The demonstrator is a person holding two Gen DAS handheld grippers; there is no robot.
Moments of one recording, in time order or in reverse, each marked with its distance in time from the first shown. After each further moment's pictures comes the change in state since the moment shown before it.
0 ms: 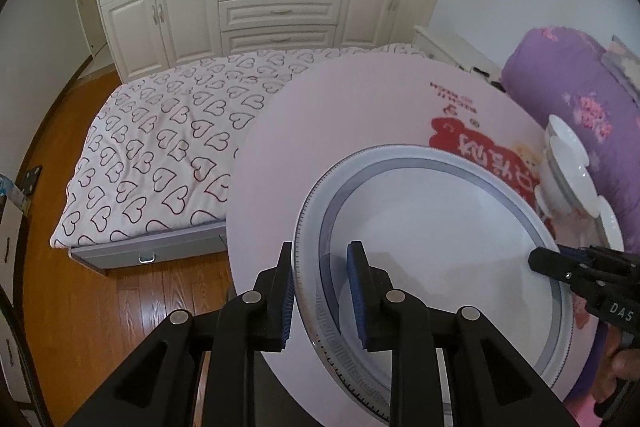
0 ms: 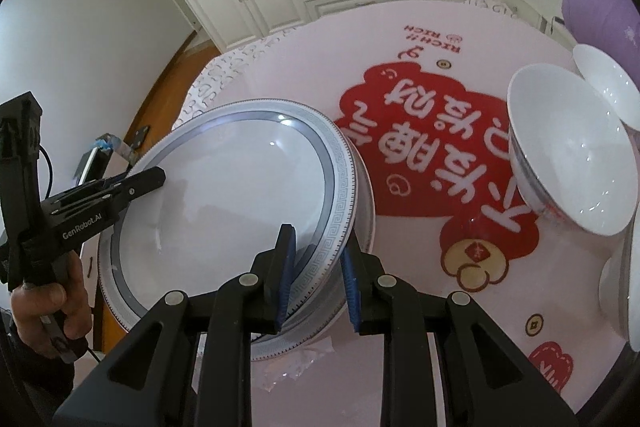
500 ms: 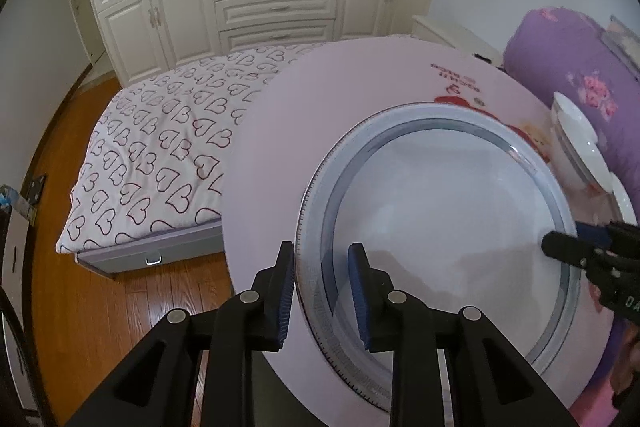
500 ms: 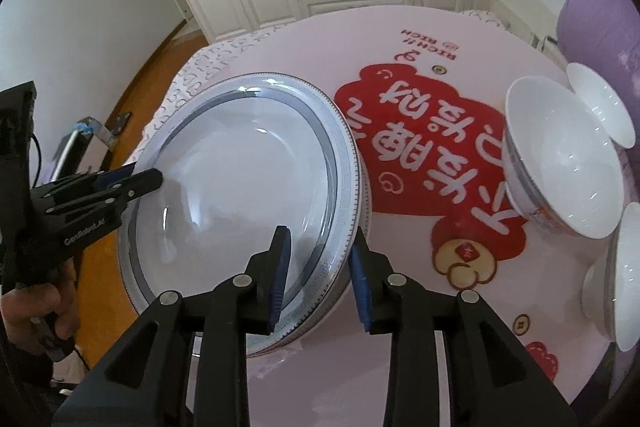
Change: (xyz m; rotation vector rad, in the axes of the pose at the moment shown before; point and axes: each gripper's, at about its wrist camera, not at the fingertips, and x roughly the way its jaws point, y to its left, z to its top) left arm 0.027 0.002 -0.011 0.047 0.008 0.018; right arm 0.003 0.013 -0.005 -0.067 -0.005 -0.099
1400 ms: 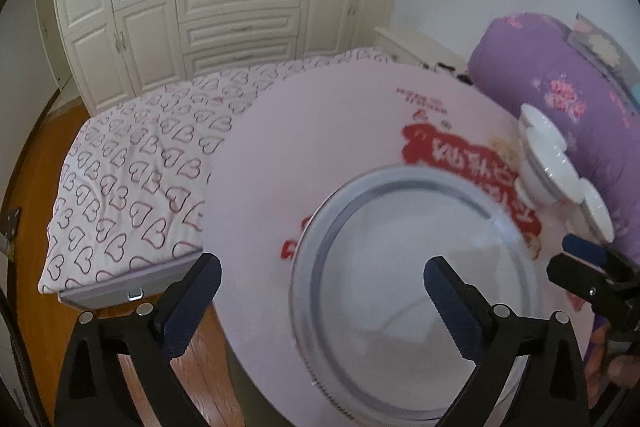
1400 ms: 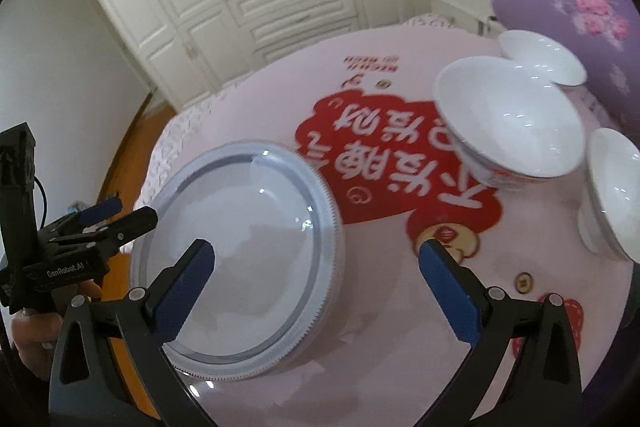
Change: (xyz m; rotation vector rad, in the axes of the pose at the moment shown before) left arm -0.013 0.023 0.025 0.074 -0.075 -0.117; right arm -0.025 -0.019 -0.014 0.261 -0.186 -0.038
